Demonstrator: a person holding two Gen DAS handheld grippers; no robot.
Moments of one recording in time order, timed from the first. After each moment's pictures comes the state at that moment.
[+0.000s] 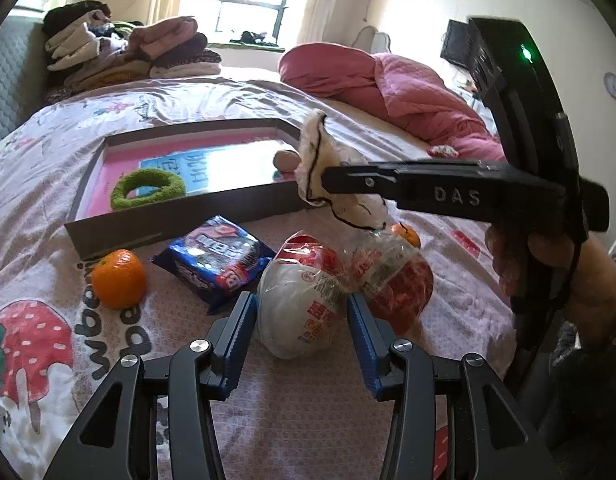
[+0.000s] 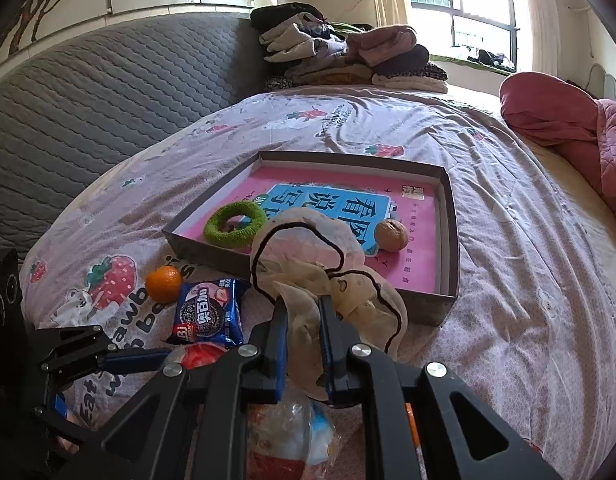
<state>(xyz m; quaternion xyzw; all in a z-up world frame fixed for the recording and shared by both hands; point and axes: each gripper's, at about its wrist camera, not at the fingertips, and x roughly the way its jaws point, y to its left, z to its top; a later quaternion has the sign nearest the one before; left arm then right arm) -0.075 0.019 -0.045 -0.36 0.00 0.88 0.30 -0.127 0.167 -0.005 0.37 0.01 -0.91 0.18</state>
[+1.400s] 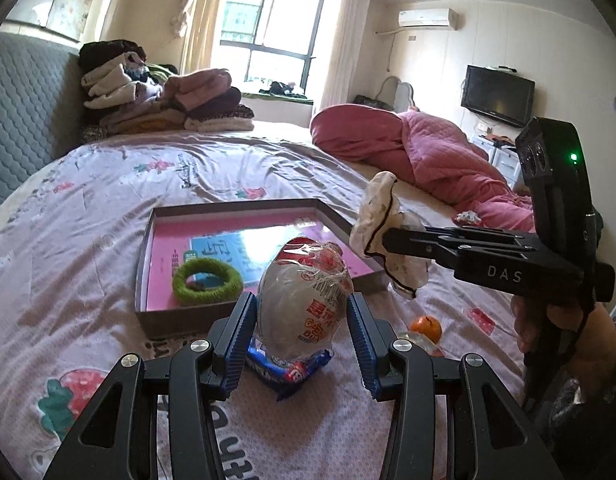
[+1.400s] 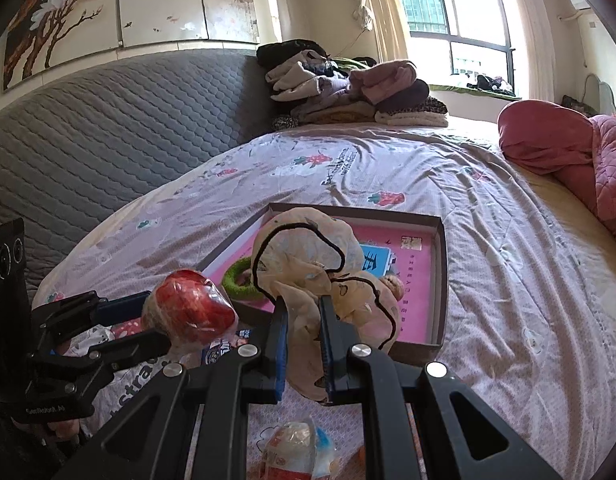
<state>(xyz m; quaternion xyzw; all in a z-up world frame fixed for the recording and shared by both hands) -0.094 -0.013 0.016 -0.28 -0.02 0.93 0.25 -0.122 0.173 0.037 0.31 -0.01 -0.93 0.19</state>
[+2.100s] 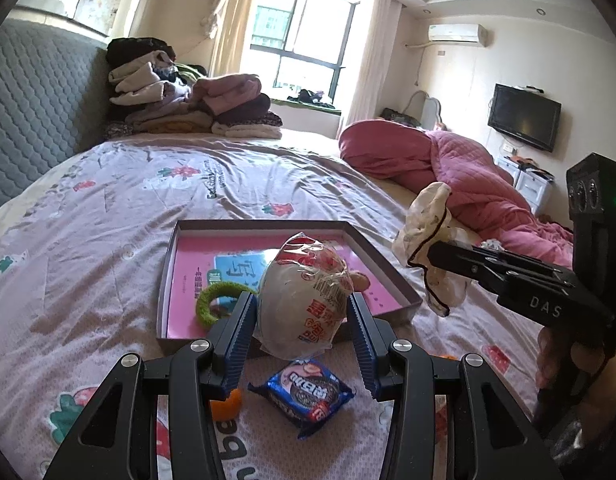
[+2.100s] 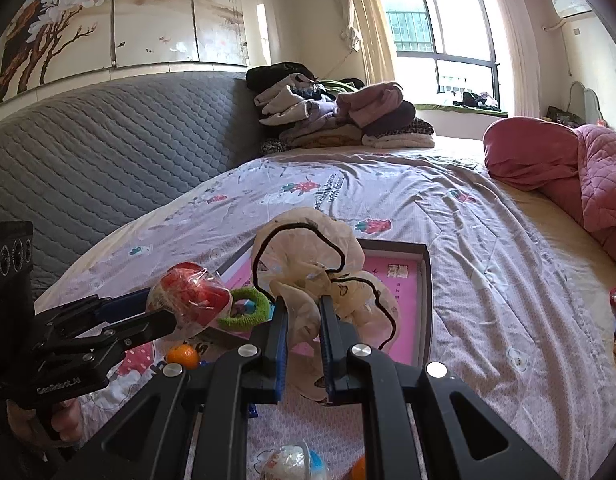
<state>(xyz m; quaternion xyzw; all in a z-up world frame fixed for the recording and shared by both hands) -0.122 -0.019 0.029 -0.27 -0.05 0.94 0.20 -0.124 0.175 0.055 0.27 -0.02 -0.95 0.16</state>
